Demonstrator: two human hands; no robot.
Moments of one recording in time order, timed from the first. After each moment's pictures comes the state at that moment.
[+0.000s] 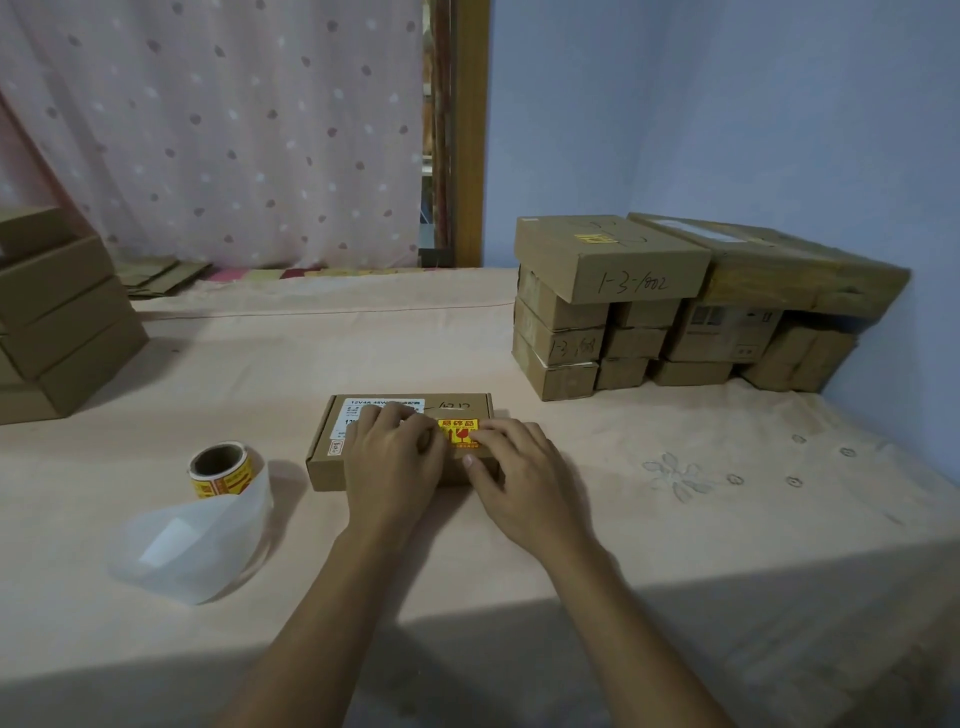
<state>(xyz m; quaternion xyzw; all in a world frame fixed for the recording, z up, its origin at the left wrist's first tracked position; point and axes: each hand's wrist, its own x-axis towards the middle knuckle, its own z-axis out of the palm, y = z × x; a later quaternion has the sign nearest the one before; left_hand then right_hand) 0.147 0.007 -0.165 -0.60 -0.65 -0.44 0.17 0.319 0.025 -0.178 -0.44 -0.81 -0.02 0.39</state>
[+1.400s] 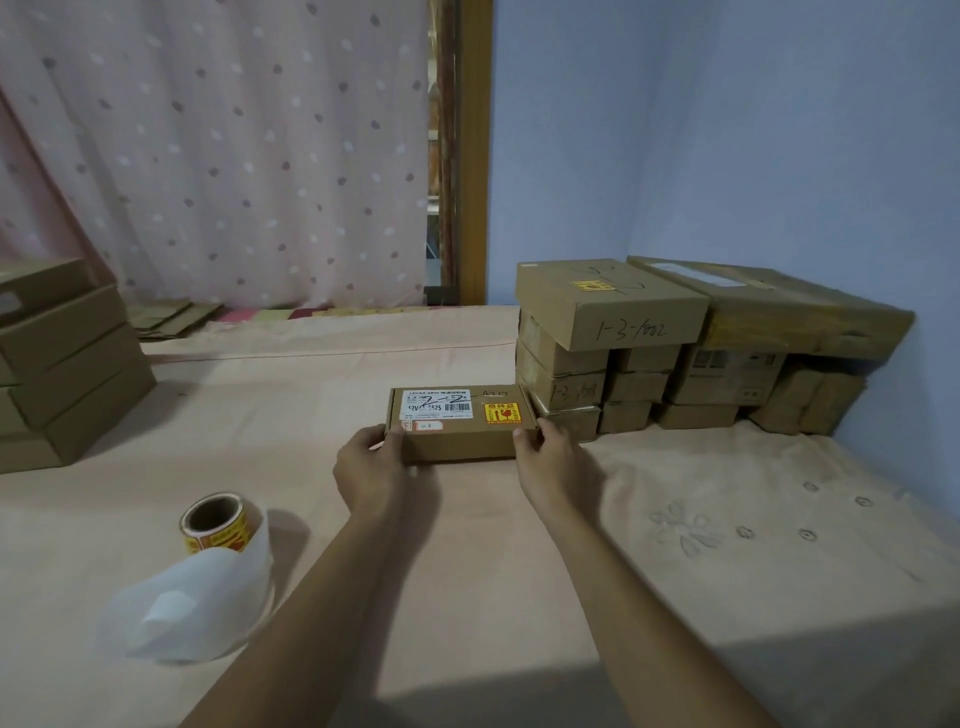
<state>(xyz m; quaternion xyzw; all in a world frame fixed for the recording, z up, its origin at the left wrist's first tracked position) 0.133 0.059 -0.142 -0.29 -0.68 -0.64 -0.22 0.320 0.096 -0.135 -0.67 -0.64 0.15 0.36</state>
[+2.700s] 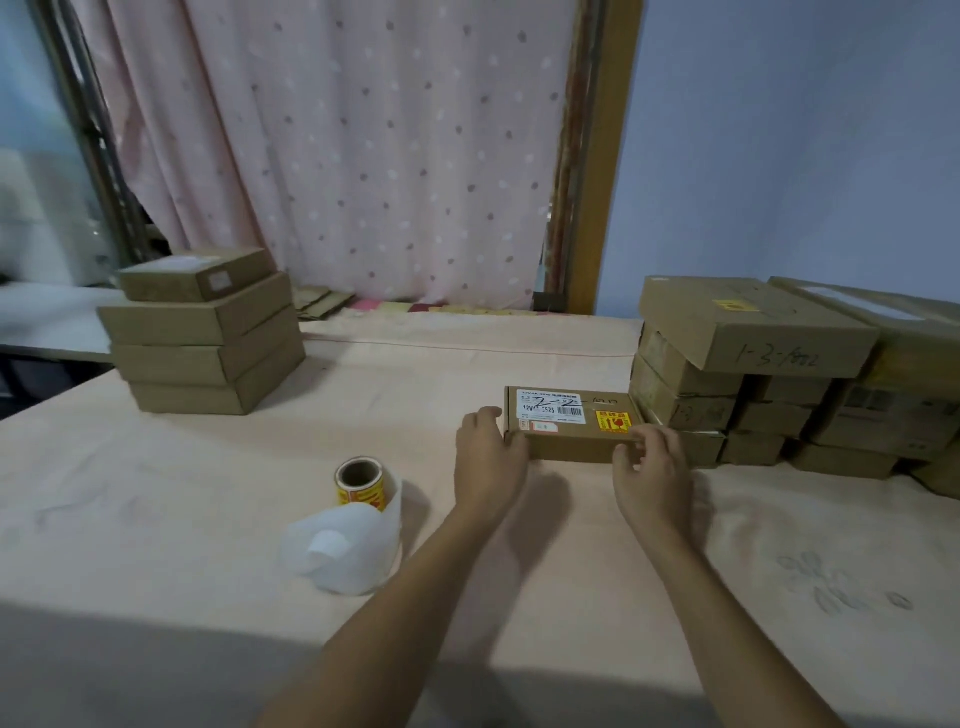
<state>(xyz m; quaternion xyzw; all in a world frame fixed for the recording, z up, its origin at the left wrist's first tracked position) 0.125 0.030 -0.124 -0.47 -0.71 -0.51 -0.12 0.301 0.097 -0.152 -0.56 -0.67 0.12 0.47</state>
